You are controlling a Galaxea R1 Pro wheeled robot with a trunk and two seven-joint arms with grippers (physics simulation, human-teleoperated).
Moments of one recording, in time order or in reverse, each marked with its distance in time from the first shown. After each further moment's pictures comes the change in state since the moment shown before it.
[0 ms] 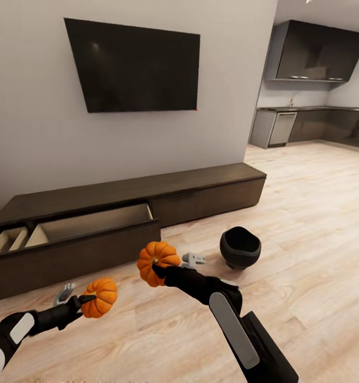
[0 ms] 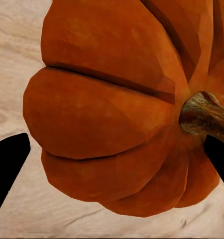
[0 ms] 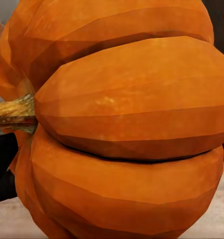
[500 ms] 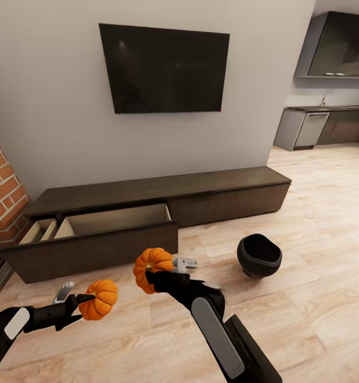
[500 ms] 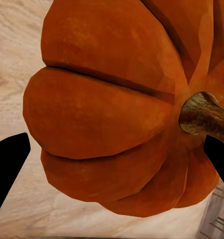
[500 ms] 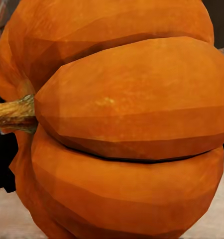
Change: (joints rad) left arm 0.000 0.023 0.001 -0.059 0.012 0.203 0.001; right arm 0.000 0.074 0.091 -0.002 -0.009 0.010 -0.277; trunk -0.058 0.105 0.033
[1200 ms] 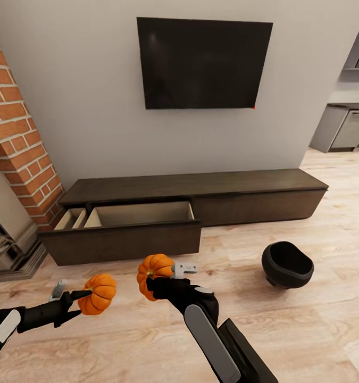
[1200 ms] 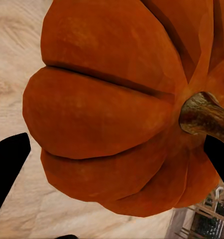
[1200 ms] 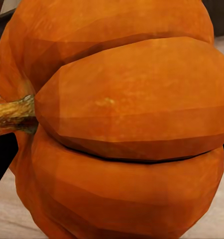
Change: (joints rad) left arm 0.012 0.036 -0.004 -0.007 -0.018 0.034 -0.189; right arm 0.000 0.000 0.072 0.000 -0.004 0.009 -0.154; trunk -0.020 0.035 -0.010
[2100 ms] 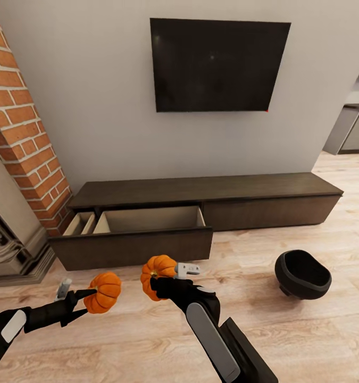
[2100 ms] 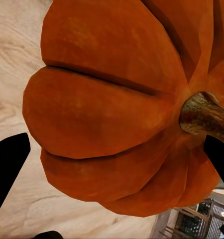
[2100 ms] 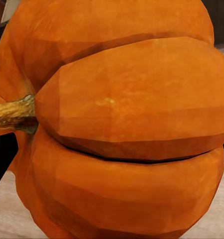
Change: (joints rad) left arm 0.003 -0.027 0.008 0.001 0.008 0.010 -0.027; right arm 0.000 -0.002 -0.028 0.038 0.004 -0.017 0.016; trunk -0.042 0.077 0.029
